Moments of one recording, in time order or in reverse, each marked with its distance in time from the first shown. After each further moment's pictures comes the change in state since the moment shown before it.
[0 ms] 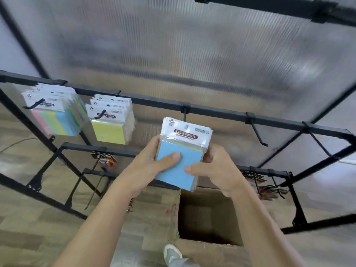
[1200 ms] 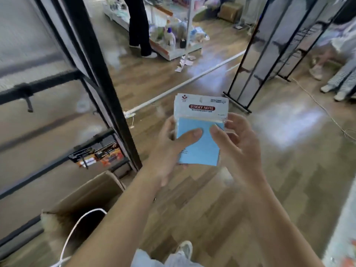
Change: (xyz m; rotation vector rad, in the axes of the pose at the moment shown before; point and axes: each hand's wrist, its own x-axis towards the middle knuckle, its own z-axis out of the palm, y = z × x) left_hand -0.011 -0.034 0.577 0.006 -0.654 -0.142; right_hand -0.414 0.152 -0.323 0.162 1.289 -0.106
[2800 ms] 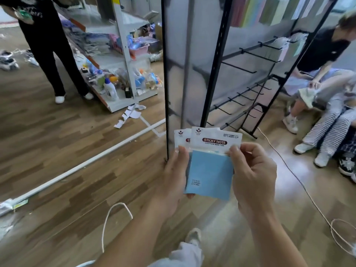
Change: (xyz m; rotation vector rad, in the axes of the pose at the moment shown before) left_hand 0.850 0.048 0.678 -0.016 0.025 -0.051; right_hand 0.848 0.121 -0.649 -0.004 0.323 -0.089
